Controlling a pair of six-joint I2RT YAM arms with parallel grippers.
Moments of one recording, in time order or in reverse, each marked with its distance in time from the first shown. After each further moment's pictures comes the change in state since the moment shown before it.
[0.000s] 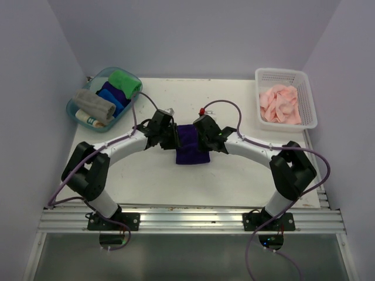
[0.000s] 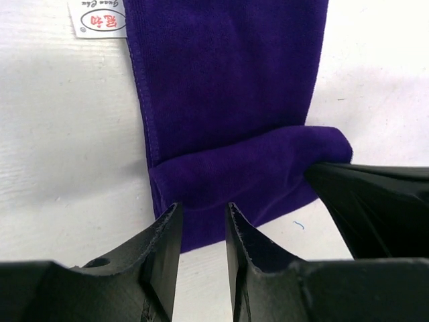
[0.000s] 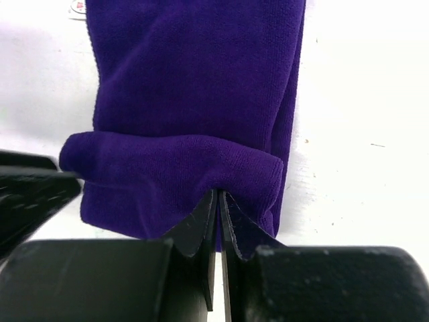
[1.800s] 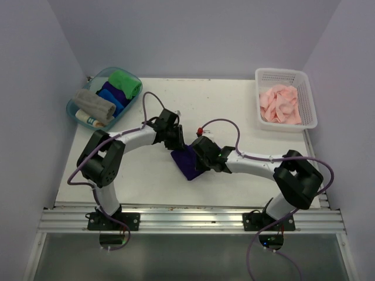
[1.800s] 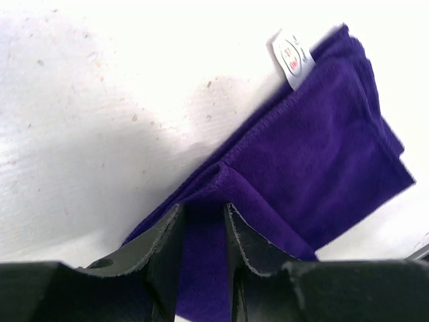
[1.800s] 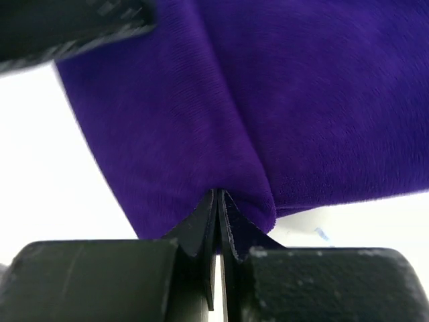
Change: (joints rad) left arm 0.008 0.202 0.081 0.021 0.071 0.072; right arm 0.139 -0.099 -0.242 0.126 -0.032 0.143
